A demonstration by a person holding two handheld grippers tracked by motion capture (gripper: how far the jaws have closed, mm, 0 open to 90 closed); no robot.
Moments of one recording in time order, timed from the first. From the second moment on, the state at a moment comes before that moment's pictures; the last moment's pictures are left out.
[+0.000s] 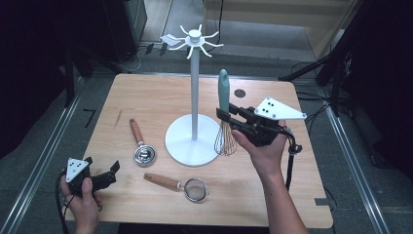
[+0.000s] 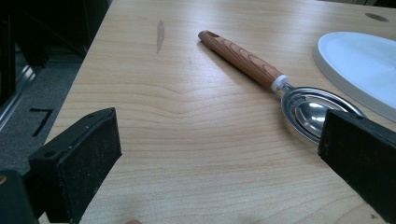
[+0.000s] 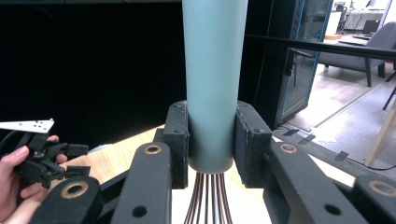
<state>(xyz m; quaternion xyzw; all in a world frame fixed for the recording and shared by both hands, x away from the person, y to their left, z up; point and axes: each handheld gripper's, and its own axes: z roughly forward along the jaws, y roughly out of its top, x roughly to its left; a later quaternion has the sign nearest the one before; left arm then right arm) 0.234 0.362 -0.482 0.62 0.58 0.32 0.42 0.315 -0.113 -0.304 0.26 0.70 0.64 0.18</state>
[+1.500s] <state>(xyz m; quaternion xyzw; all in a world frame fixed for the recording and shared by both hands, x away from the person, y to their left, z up) 0.234 0.362 -0.483 0.61 0.59 0.31 0.43 0.328 -0.089 -0.274 0.25 0.69 0.65 0.19</state>
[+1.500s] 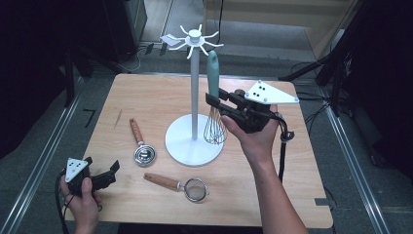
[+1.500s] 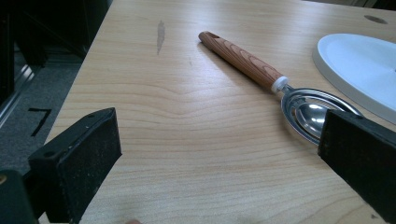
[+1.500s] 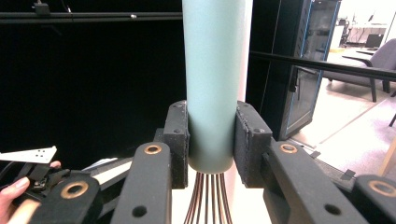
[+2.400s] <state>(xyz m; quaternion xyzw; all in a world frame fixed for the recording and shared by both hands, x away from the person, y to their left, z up) 0.234 0.363 -0.483 0.61 0.59 0.31 0.43 0.342 -0.076 -0.278 0.26 0.69 0.65 0.19</state>
